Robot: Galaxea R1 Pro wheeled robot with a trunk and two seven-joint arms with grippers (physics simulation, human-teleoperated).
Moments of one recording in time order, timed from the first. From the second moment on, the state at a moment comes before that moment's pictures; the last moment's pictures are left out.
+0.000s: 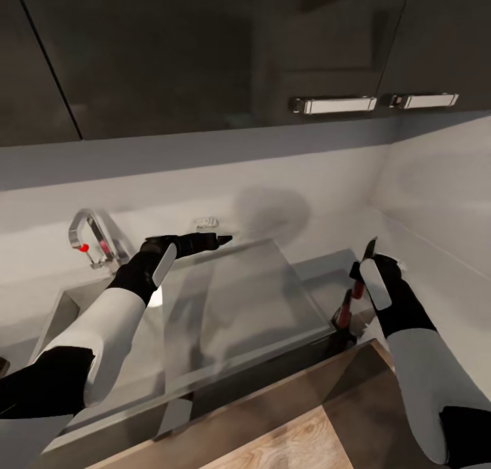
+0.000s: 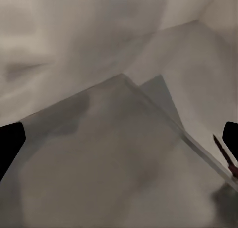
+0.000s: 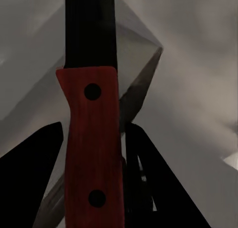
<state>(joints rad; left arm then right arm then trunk) -1.14 -0.05 -0.07 -0.65 0.17 0.49 -0.44 -0.92 -0.10 -0.06 -0.97 -0.54 0.75 -0.71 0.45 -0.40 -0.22</state>
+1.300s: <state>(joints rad) -1.14 -0.05 -0.07 -0.64 0.17 0.49 -0.44 -0.81 -0.20 0.02 -0.97 -0.08 0.27 -0.20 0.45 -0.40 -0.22</state>
